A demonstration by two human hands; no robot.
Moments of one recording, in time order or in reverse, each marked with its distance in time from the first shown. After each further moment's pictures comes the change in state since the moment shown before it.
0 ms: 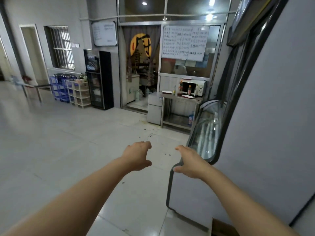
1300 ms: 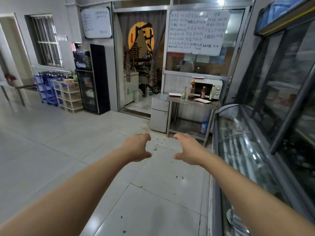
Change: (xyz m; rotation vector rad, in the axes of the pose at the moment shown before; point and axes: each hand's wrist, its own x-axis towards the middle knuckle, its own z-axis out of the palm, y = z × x) left_hand 0.483 -0.254 -0.021 -0.085 -0.012 -0.003; right_hand 0.556 -0.022 -0.008 -0.028 0.043 -0.018
